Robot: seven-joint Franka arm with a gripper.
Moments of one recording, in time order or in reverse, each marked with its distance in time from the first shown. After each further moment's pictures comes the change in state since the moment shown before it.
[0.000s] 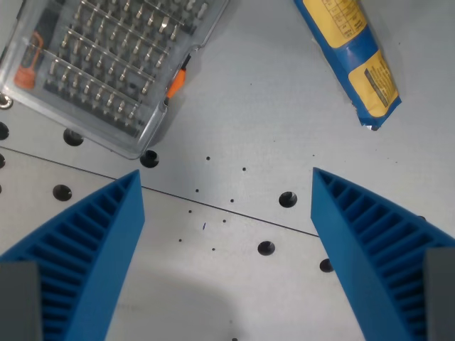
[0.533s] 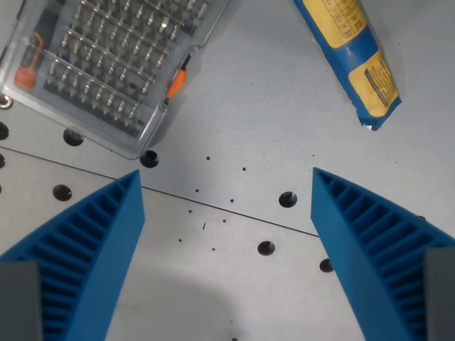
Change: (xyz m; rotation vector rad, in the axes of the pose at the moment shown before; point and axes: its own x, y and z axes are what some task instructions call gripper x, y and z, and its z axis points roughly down) arm 0.000 0.000 0.000 0.000 0.000 0.000
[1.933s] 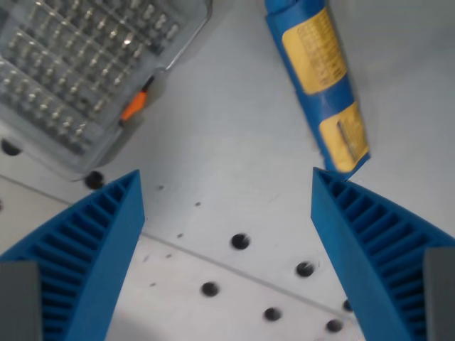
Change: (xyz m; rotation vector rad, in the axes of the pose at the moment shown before) arm 0.019 0.030 0.045 -0.019 0.003 -0.171
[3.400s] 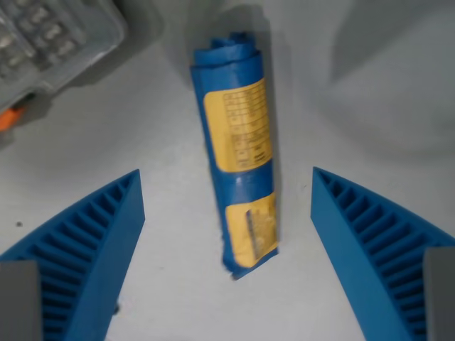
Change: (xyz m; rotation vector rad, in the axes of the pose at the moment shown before) arm 0.024 0.056 0.075 -0.017 -0.012 -0.282
